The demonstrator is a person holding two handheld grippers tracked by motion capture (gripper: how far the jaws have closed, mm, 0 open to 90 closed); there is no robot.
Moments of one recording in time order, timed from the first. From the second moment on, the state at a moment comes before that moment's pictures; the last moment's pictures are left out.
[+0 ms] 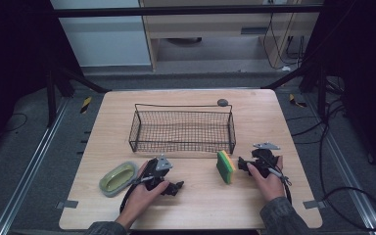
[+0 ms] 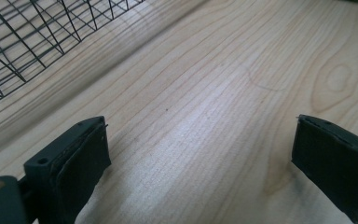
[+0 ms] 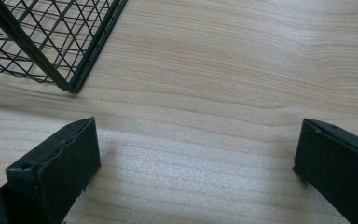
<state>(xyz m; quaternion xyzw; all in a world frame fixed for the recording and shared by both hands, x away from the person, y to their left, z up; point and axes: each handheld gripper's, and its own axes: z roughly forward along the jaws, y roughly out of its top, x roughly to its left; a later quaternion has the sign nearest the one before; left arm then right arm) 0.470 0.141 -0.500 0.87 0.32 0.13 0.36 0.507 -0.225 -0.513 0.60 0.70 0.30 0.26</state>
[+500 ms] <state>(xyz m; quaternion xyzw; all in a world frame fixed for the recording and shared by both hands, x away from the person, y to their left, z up) 0.463 0.173 -0.445 0.85 0.33 0.17 0.38 0.505 -0.227 -0.513 0.58 0.72 0.31 0.25</state>
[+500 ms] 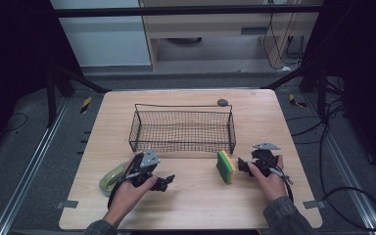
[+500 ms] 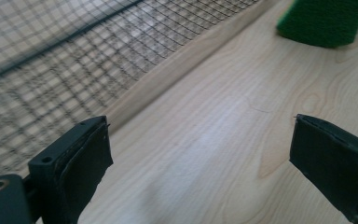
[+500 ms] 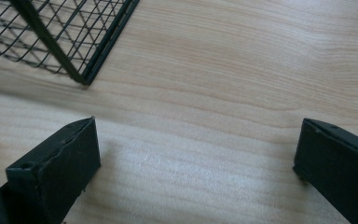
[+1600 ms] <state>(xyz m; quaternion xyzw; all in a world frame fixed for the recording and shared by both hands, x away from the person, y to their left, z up) 0.488 0.288 -0.401 0.89 0.37 0.15 0.23 0.499 -0.230 -0.513 0.55 0.73 0.31 0.24</state>
